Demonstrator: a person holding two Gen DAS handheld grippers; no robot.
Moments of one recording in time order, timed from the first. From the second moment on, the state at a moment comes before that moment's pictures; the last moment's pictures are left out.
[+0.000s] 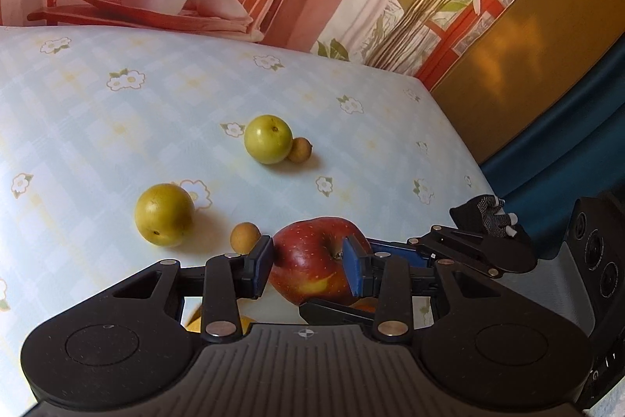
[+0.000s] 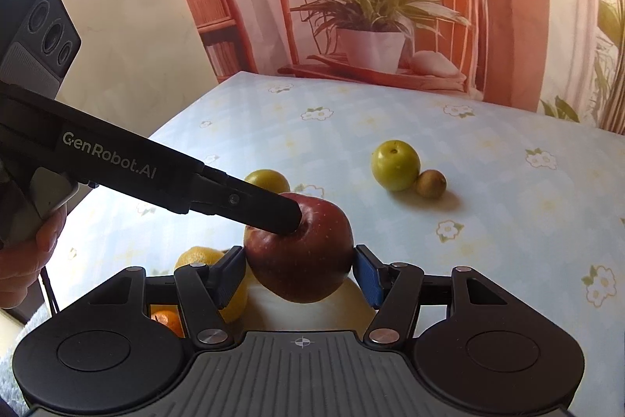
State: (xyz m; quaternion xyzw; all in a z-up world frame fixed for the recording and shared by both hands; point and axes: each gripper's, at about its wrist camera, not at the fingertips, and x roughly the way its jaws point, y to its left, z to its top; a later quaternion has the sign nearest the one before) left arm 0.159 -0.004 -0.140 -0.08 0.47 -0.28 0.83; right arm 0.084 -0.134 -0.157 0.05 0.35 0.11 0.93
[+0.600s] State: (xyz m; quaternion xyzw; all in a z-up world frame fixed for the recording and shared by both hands) left arm 0.152 -0.009 -0.161 -0.07 0.50 -0.27 0.82; right arm 0.074 -0.132 -0.180 0.06 0.36 0.12 0.92
